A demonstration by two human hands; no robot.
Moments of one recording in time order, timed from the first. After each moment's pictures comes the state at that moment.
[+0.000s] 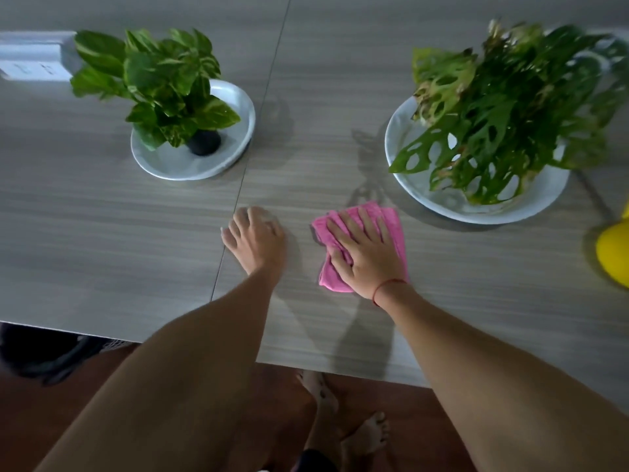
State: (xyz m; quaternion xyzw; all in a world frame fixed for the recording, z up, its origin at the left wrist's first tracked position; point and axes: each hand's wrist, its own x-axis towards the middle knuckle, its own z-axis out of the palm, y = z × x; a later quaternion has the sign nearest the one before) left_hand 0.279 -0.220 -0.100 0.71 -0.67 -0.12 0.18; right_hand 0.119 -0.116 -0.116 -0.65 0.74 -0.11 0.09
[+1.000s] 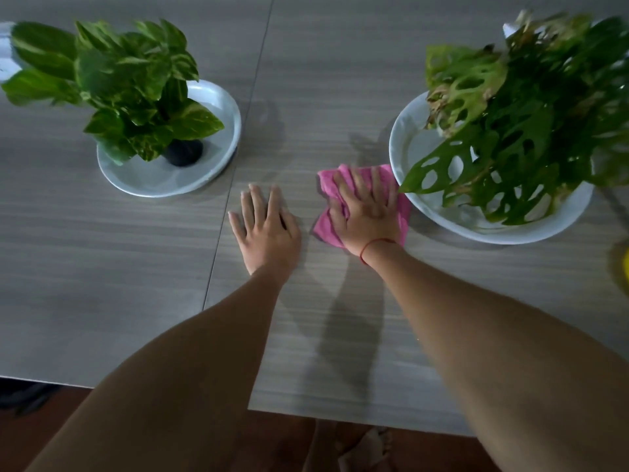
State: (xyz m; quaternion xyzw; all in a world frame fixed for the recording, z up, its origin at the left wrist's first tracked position) left_hand 0.246 -0.259 -0.120 0.63 -0.76 -0.12 0.13; right_hand 0.091 -0.213 -0.115 -0.55 0.82 -0.11 0.09
